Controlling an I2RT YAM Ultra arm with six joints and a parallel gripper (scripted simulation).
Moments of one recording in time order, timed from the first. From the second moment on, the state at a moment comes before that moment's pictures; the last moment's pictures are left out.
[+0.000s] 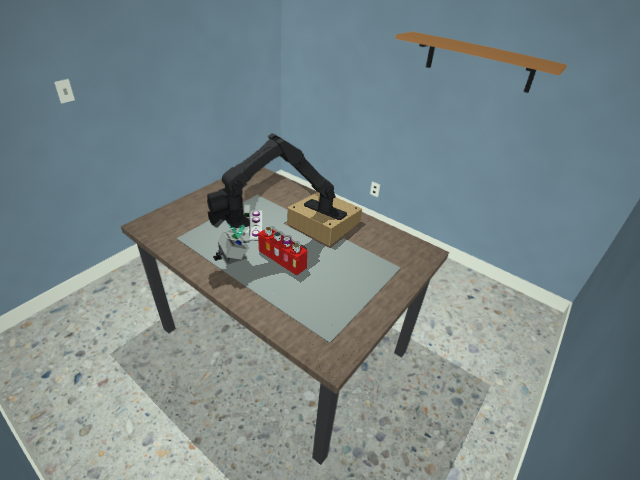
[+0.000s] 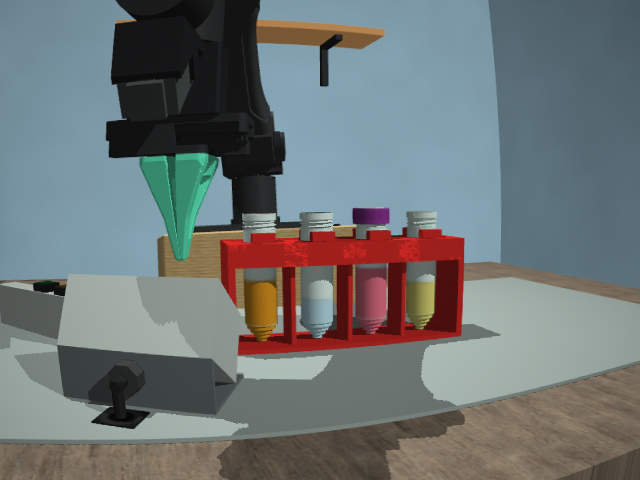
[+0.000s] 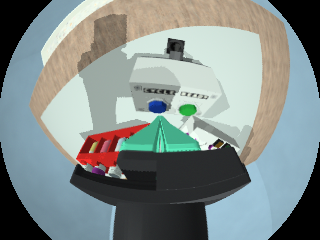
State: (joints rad) arm -0.38 2.35 1.81 -1.11 0.05 -0.02
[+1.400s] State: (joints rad) arm -0.37 2.37 1.80 -1.08 0.04 0.02
